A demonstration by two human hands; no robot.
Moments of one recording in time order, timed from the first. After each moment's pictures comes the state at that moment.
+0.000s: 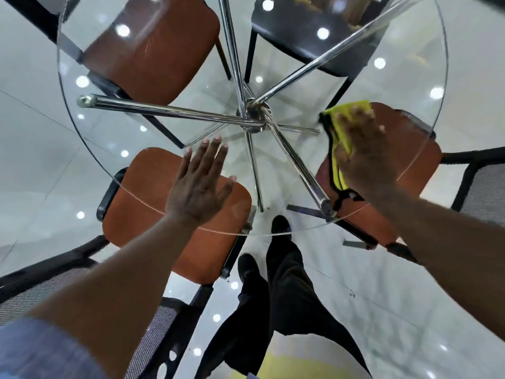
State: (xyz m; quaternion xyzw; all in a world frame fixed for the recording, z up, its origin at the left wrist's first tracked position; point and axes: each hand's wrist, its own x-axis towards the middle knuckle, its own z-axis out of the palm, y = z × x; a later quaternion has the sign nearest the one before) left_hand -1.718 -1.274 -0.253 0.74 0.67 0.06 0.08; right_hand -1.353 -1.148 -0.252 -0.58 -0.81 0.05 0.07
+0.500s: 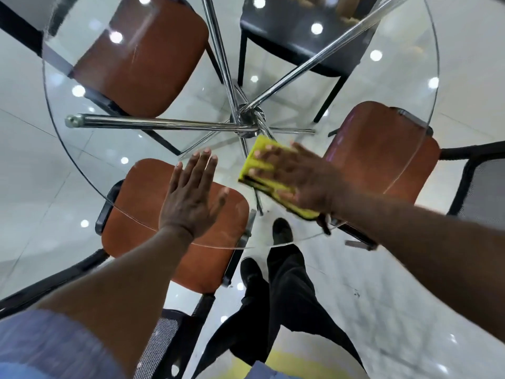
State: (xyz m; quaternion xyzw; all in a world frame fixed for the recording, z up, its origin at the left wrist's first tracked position) left_hand -1.718 -1.269 -0.254 0.72 0.69 0.04 0.11; right_hand -1.419 -1.152 -0.243 -0.24 -0.97 0.07 0.01
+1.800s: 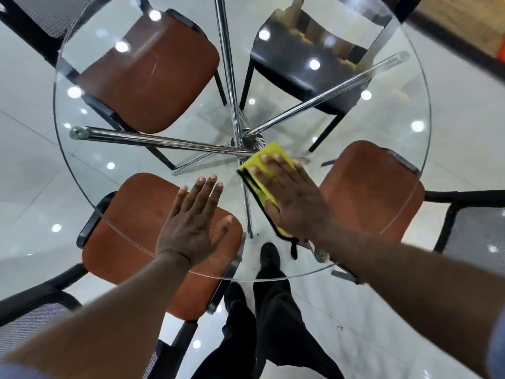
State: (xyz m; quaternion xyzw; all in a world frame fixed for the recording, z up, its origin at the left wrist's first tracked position) left_hand -1.719 -1.267 -0.254 0.72 0.68 0.04 0.12; right_hand -1.470 -1.148 -0.231 -0.36 -0.93 0.07 0.03
